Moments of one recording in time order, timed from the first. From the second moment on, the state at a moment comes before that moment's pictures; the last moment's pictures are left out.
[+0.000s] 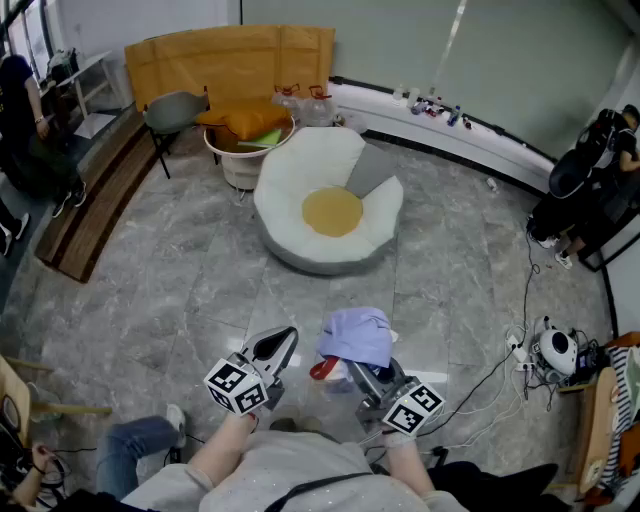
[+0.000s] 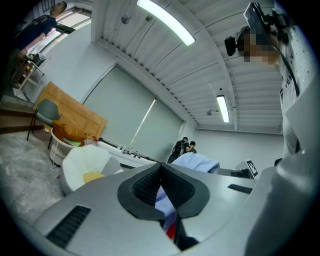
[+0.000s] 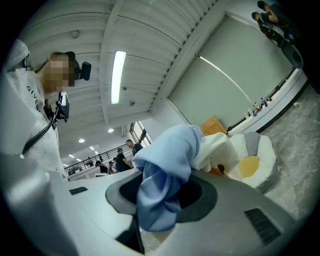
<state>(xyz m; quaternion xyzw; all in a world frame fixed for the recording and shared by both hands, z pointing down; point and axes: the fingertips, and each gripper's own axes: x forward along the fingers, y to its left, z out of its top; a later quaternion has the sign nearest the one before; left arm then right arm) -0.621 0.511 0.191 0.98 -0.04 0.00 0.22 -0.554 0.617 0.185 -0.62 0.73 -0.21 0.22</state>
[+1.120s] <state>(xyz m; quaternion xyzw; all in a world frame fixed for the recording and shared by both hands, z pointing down) -0.536 0.553 0.201 0.98 -0.02 0.00 0.21 -0.473 0.660 0.188 -0.64 0.71 -0.20 0.23</state>
